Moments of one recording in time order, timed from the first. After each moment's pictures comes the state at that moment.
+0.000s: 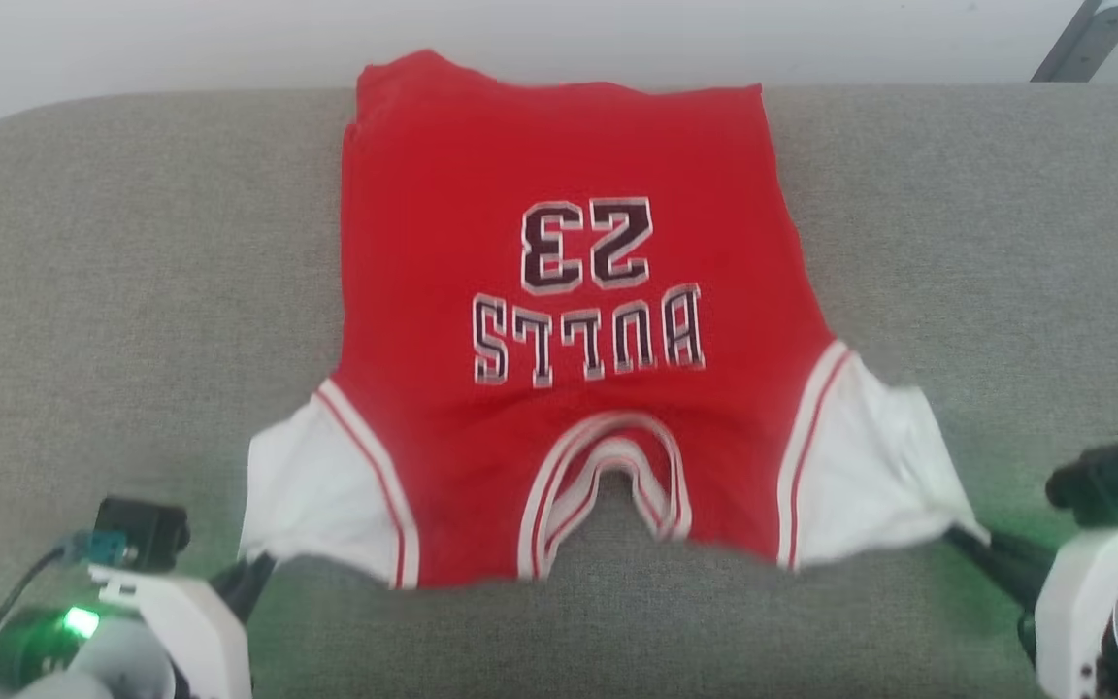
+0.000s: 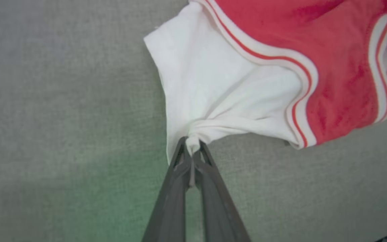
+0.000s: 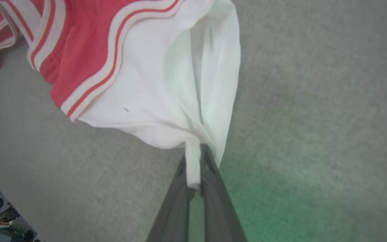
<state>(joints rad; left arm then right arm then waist) -0.26 0.83 -0.73 0.08 -1.02 0.20 0.09 -0.36 -0.86 0.81 0.22 0.97 0.13 0.05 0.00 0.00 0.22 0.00</state>
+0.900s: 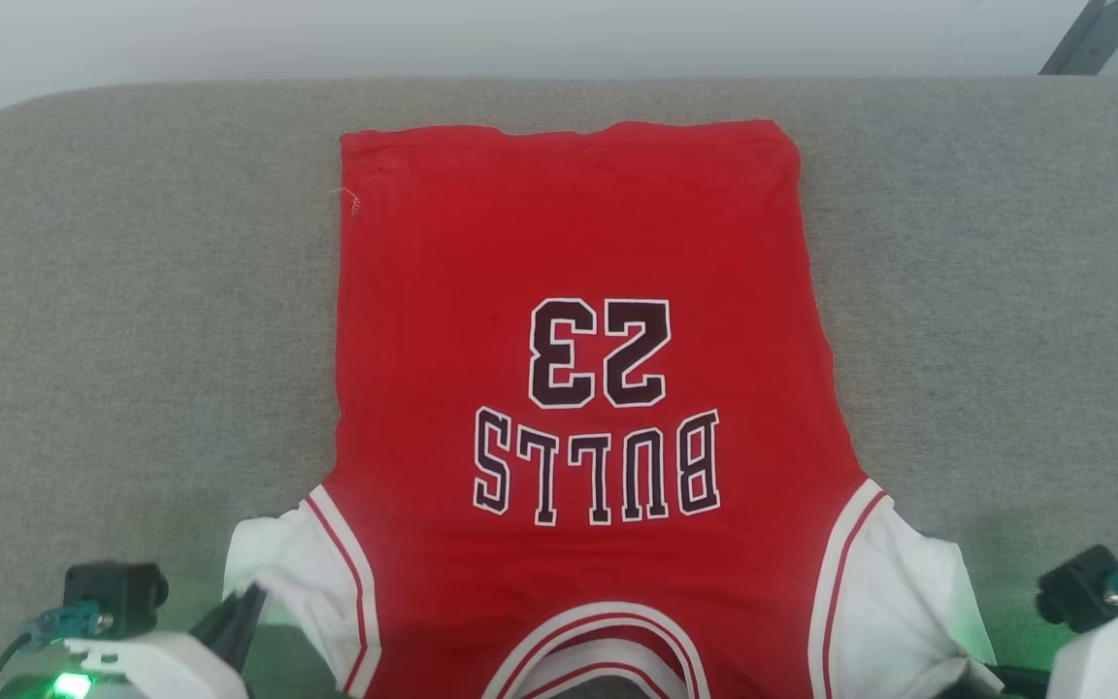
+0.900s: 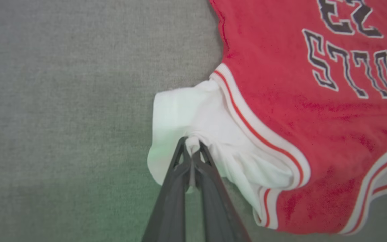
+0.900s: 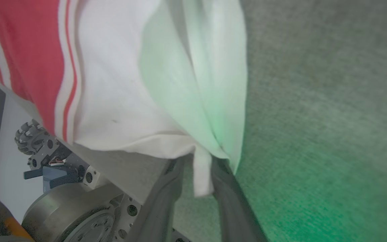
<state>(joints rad) -0.07 0.86 -0.67 -0.08 -1.08 0.35 -0.03 -0.17 -0.91 0.80 0.16 1.09 0.14 0.26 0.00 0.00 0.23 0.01</state>
